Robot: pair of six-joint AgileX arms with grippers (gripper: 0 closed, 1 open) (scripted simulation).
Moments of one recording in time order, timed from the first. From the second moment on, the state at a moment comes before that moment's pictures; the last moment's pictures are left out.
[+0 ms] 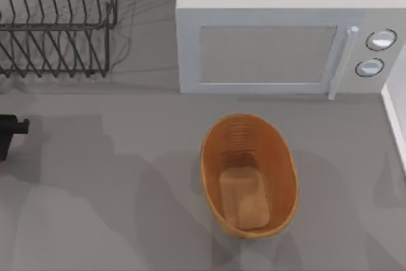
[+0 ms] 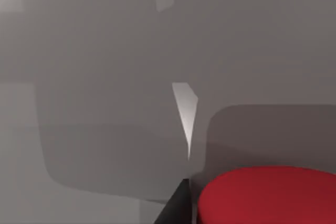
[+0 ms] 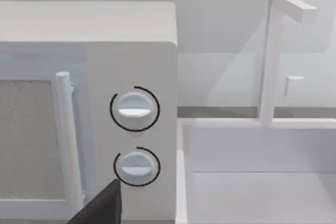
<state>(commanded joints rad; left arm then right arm) 0.17 2.00 1.20 -0.75 0.01 0.23 0.00 0.00 0.00 0.00 0.00 0.00</state>
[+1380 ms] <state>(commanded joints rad) 0.17 1.84 1.63 -1.32 0.01 0.23 0.00 0.00 0.00 0.00 0.00 0.00</state>
